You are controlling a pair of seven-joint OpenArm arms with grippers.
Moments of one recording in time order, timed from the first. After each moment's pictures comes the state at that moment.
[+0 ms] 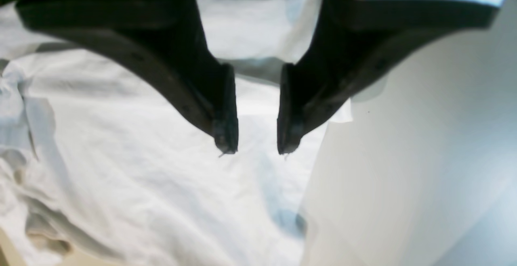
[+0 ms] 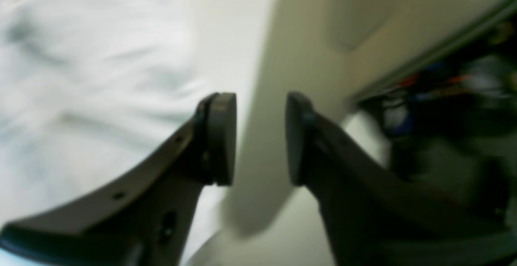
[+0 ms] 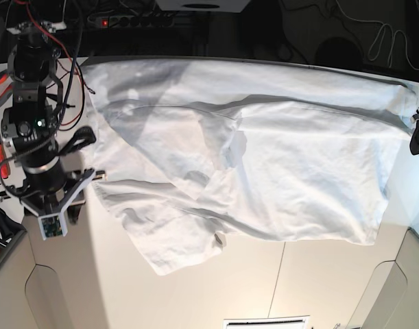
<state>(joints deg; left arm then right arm) 17.0 -26.2 -43.9 84.7 -43.0 -38.8 43.1 0.6 11.9 2.1 104.0 -8.0 8.2 -42.3</state>
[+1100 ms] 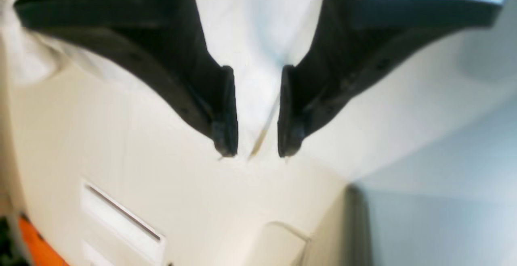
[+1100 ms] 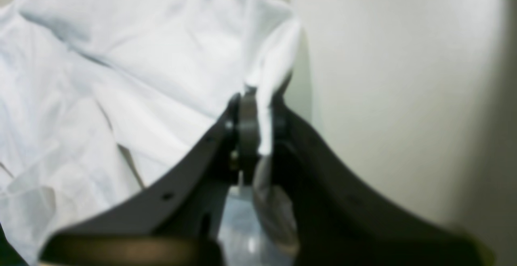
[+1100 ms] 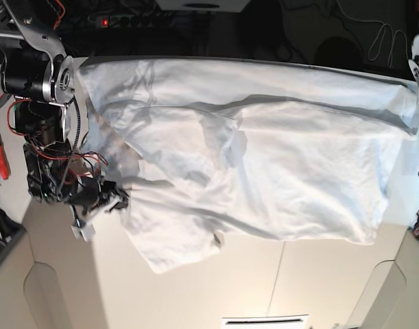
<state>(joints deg) -27.9 -33.6 -27.3 37.0 -32.1 -27.9 28.3 30.8 9.4 8.9 31.6 19.7 30.8 -39.6</state>
